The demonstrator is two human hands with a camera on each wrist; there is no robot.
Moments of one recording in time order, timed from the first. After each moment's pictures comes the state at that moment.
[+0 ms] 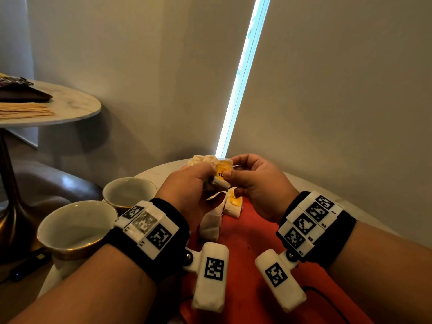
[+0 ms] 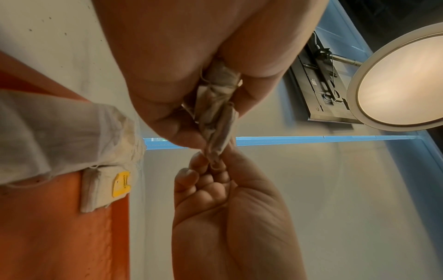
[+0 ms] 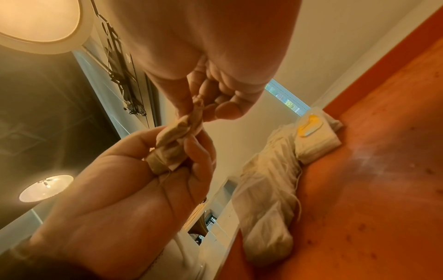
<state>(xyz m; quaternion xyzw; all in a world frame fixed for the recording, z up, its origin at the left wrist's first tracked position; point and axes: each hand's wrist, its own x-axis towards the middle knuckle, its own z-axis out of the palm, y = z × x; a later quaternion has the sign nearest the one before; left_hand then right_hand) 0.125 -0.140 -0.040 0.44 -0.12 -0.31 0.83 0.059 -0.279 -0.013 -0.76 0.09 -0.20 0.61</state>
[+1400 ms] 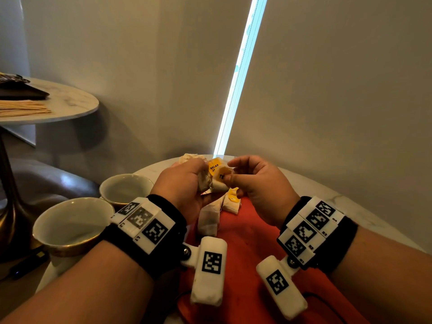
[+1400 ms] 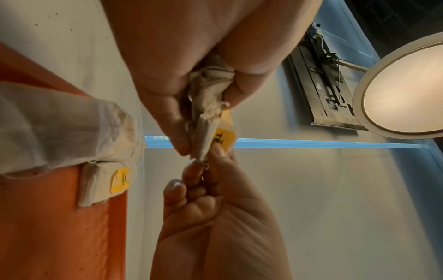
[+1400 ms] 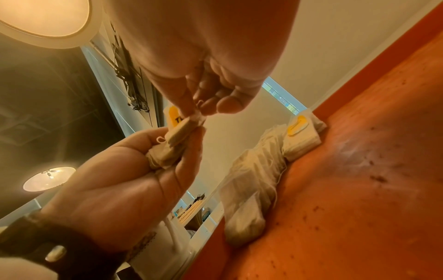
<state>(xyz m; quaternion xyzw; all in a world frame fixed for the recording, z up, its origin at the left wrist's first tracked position) 0.127 -0.139 -0.037 0.45 -0.10 -0.29 0.84 0.049 -0.281 -0.025 -0.79 0.09 -0.23 0.56</state>
